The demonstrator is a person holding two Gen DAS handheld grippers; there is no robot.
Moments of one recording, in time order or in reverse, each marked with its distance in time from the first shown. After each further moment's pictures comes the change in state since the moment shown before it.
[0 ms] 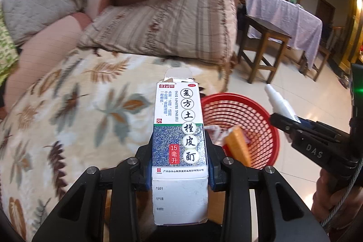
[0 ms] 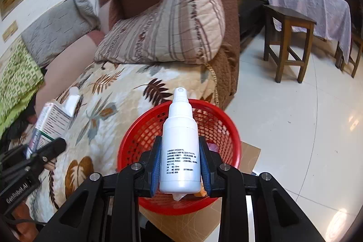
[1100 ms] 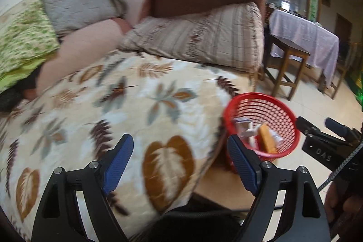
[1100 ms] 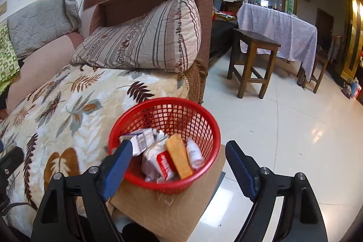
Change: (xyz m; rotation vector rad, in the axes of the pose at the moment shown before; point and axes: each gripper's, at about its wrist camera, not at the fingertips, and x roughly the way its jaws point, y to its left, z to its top) left arm -0.079 0.061 -0.078 -0.100 -0.145 0.176; right arm -0.046 0.064 -0.055 -0.058 -0.138 -0.298
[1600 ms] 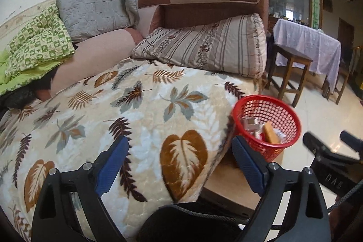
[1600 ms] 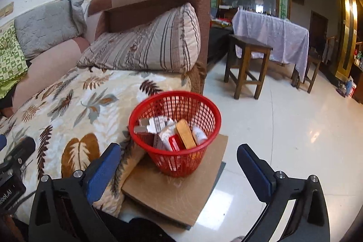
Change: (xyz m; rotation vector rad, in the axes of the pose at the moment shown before) left arm -0.040 0.013 -0.025 0.004 -0.085 0.020; right arm -0.061 0.022 -0.039 0.017 -0.027 -0.014
